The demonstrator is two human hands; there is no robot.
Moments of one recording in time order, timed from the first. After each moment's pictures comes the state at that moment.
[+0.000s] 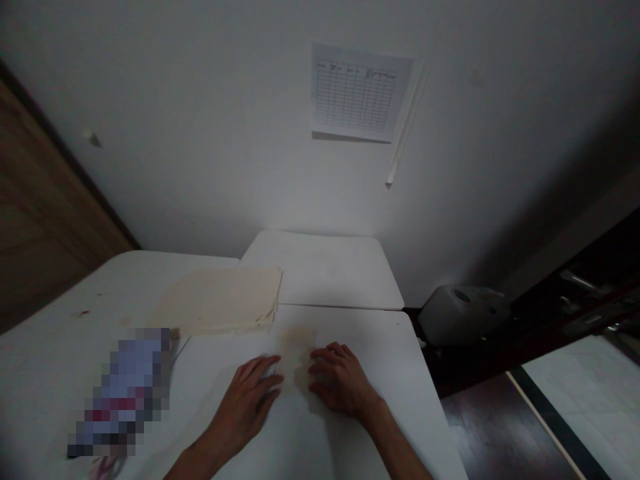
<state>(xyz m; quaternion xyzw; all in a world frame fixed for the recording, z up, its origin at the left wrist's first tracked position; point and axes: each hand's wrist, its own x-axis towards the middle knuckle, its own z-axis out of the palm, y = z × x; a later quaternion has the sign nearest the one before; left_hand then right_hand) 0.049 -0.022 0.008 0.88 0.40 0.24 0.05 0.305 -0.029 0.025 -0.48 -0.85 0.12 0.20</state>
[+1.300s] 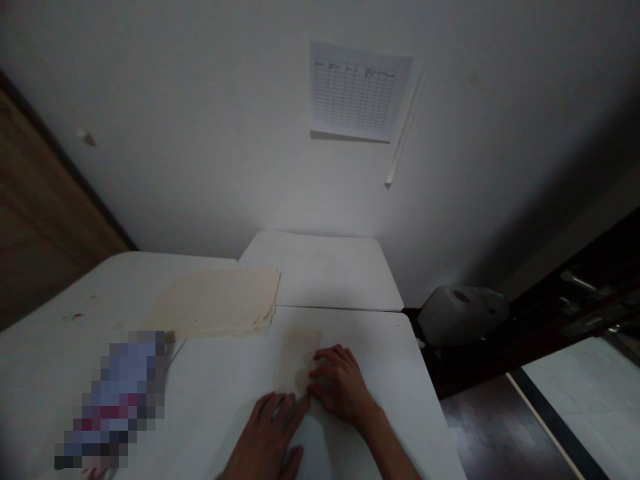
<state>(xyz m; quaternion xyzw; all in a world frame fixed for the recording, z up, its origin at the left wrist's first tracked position) 0.089 -0.075 0.016 0.91 0.40 0.07 0.09 0.304 -0.030 0.020 -0.51 -0.82 0.13 0.24</state>
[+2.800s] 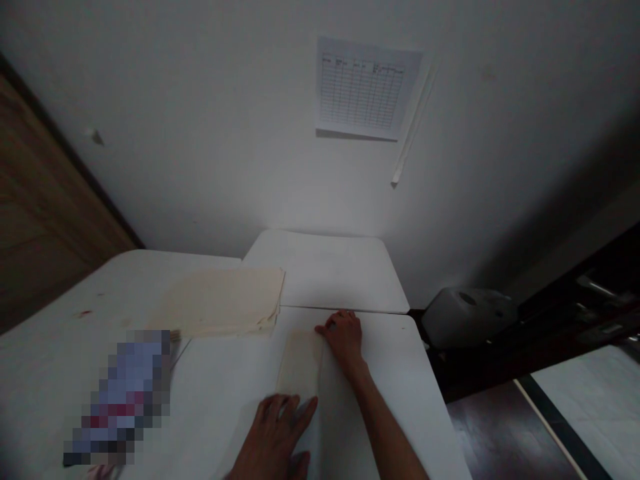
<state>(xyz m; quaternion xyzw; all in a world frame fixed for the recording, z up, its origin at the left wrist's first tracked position) 0.095 -0.074 0.020 0.90 0.41 0.05 0.11 0.296 0.064 0.011 -0.69 -0.67 0.04 0.28</state>
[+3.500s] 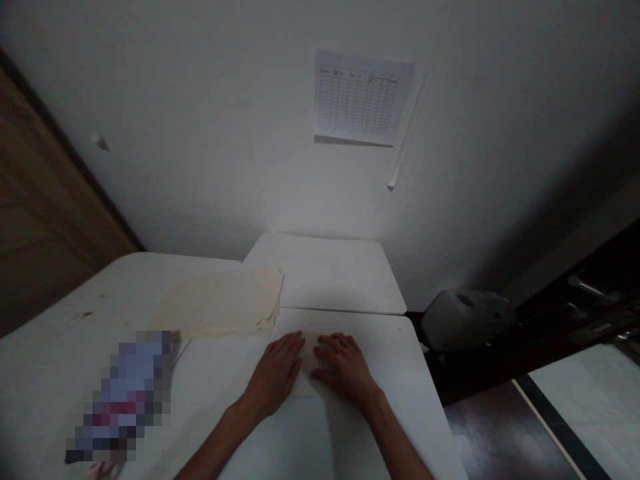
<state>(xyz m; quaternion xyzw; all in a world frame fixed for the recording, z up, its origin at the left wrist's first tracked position) 0.099 0.018 0.012 0.88 0.42 0.19 0.02 0.312 -0.001 0.020 -0.53 -0.83 0.06 0.17</state>
